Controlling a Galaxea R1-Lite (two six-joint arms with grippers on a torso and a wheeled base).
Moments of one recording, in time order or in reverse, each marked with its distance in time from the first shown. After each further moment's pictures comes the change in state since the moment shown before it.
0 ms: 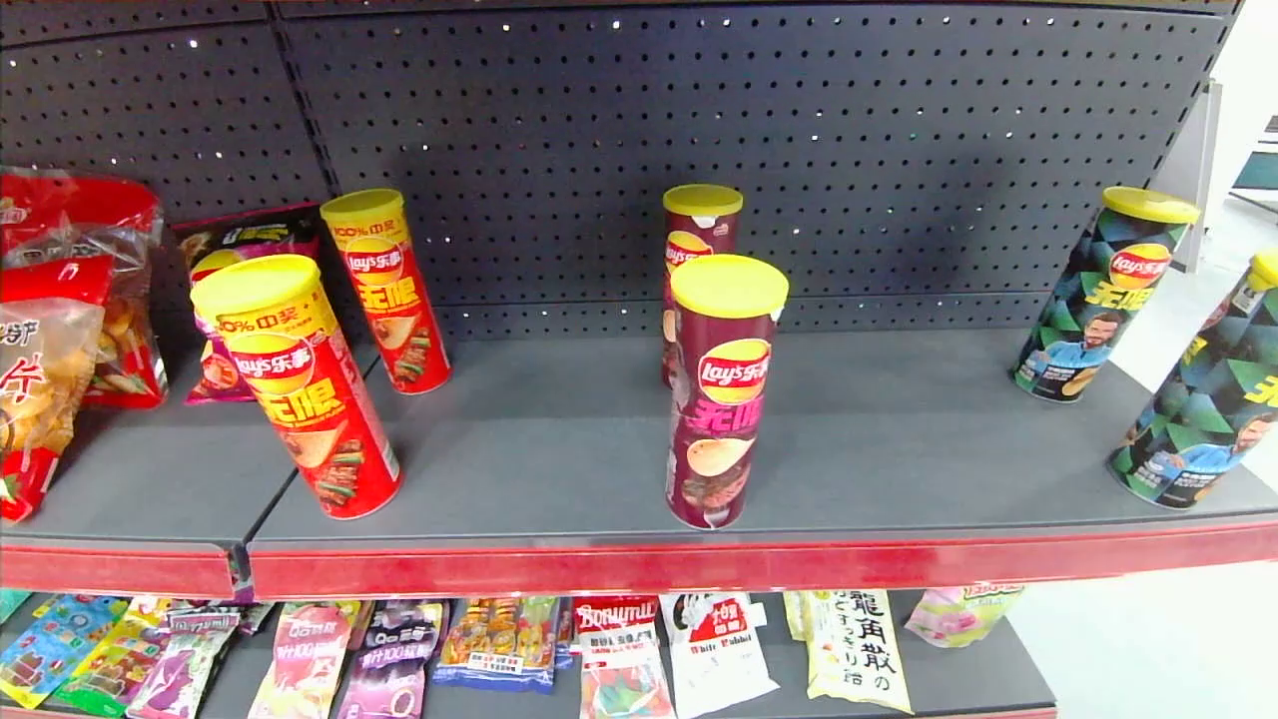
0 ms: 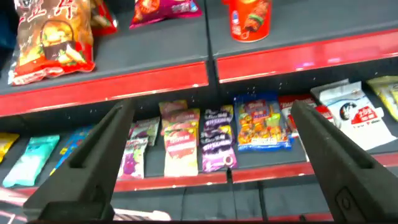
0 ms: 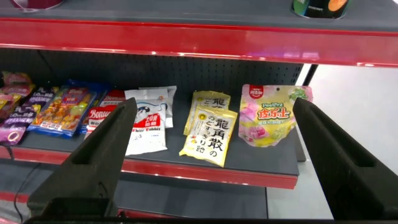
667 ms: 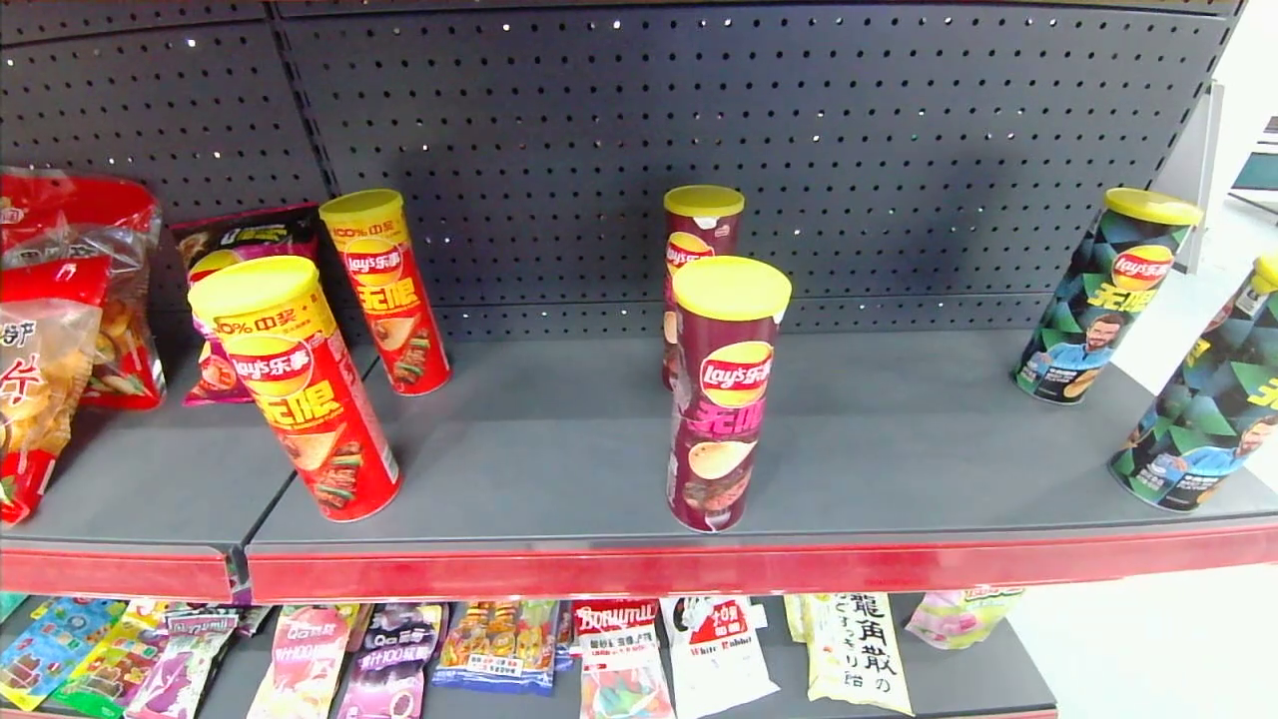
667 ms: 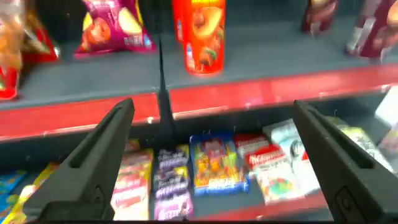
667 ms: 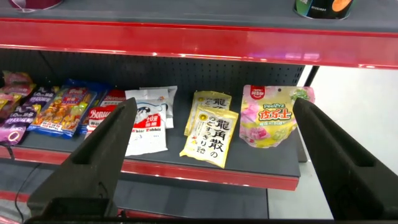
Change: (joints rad) left arm 0.000 -0.053 0.344 -0.521 -0.162 -0.151; right arm 0.000 0.000 0.000 0.000 0.000 0.001
